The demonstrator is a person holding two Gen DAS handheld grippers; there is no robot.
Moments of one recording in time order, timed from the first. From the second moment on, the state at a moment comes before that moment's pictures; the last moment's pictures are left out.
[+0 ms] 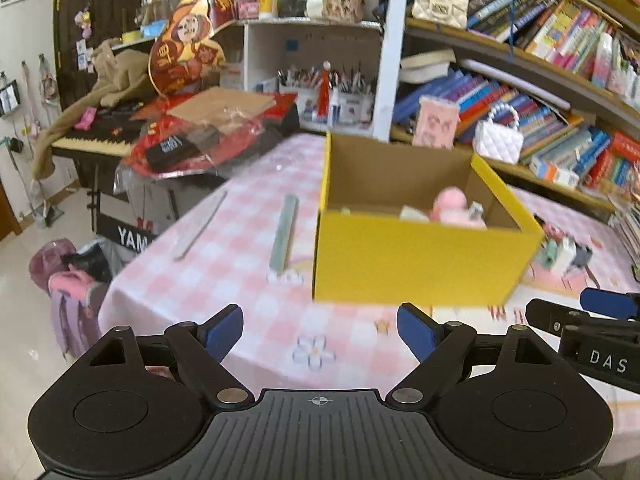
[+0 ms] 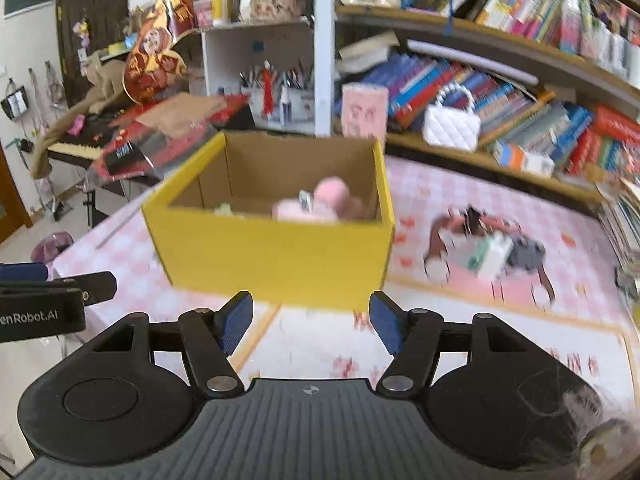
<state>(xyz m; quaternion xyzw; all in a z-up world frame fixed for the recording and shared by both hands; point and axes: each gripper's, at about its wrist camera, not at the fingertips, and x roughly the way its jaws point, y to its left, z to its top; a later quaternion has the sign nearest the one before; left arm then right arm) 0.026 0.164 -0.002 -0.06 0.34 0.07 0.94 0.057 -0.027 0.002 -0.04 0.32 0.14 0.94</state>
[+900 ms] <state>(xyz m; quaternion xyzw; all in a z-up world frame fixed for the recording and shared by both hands) 0.008 0.072 -0.014 0.03 0.35 -0.12 0.93 -0.033 -0.114 -0.019 0.02 0.35 -0.06 0.93</state>
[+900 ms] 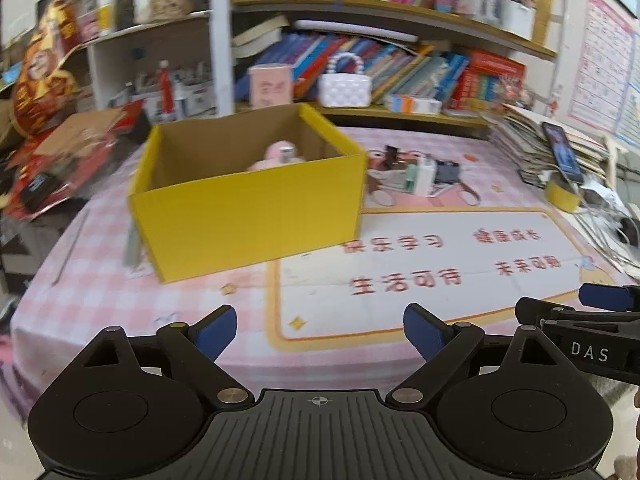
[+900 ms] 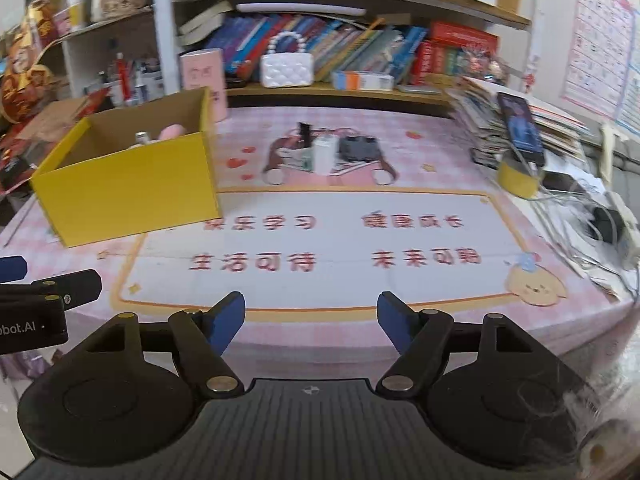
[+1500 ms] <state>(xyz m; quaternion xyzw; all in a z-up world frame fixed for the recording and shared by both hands) 0.062 -0.021 -0.025 0.04 0.38 -0.16 0.91 0.008 -0.197 -0.028 0.02 0.37 -0.10 0.92</state>
